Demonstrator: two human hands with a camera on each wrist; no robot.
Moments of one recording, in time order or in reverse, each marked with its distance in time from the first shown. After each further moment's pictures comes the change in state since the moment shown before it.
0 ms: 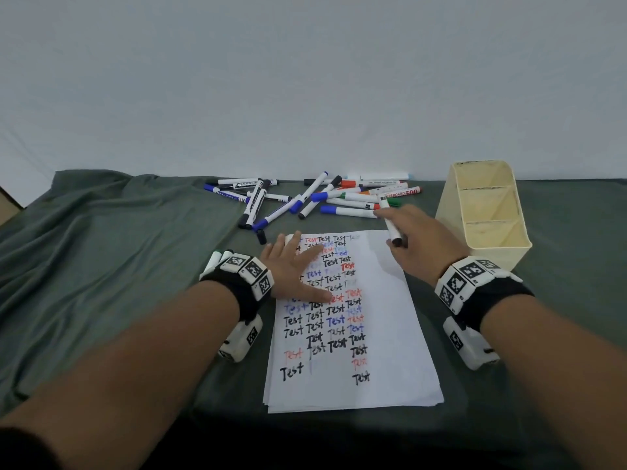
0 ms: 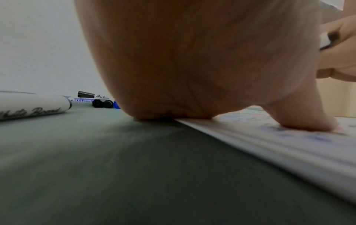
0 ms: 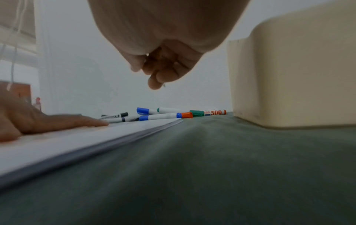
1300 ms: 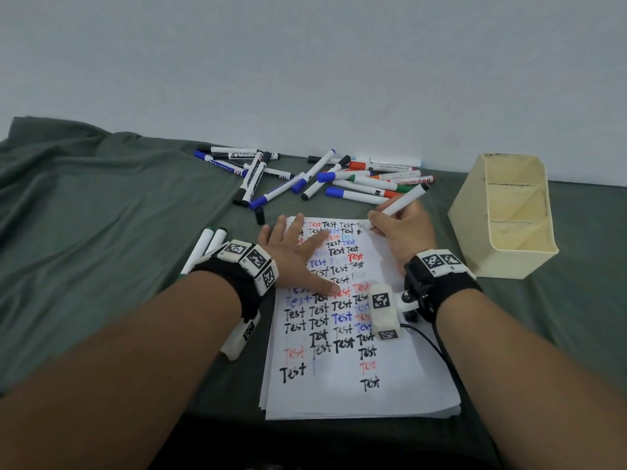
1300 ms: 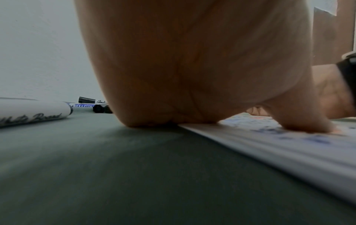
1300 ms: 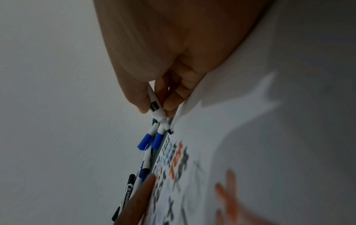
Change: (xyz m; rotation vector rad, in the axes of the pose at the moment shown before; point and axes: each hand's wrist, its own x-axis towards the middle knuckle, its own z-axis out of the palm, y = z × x) left_hand 0.002 0.002 0.000 -0.081 -0.031 -0.006; right_hand 0.043 -0.020 0.063 0.802 0.295 0.514
